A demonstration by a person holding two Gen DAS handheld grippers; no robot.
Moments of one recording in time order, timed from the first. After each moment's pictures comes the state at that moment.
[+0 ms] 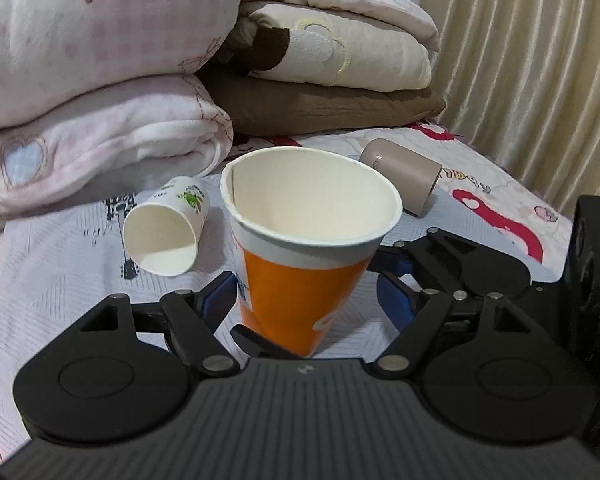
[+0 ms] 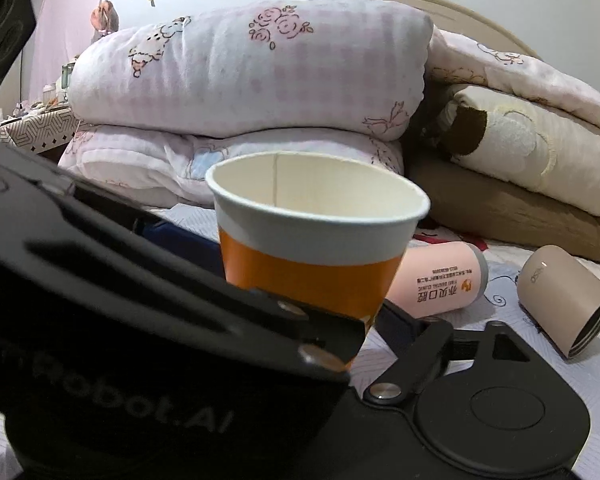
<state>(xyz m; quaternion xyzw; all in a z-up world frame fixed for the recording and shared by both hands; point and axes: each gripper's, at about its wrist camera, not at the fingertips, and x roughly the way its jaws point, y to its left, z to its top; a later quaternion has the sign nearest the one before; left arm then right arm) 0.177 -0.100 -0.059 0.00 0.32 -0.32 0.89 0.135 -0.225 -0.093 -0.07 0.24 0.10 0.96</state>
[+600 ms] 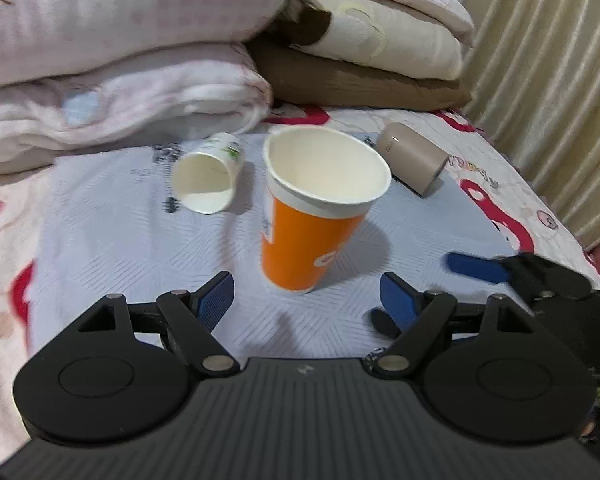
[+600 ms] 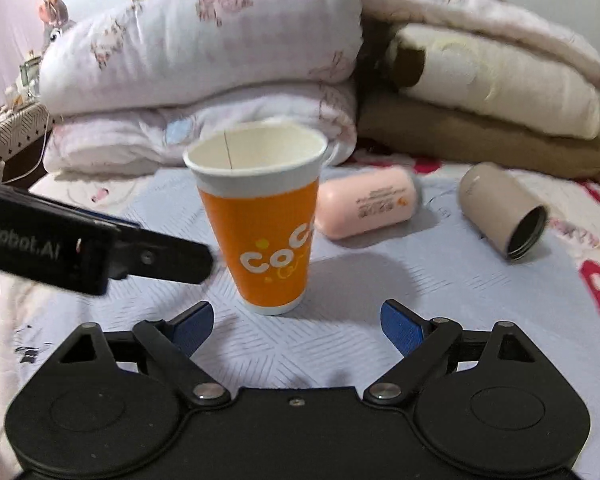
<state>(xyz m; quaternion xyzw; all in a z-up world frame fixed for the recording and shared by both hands) 0.133 -0.068 -0.019 -0.03 0.39 -0.25 0.88 0.078 -0.252 -0.050 -0.01 0.34 0.05 0.94</state>
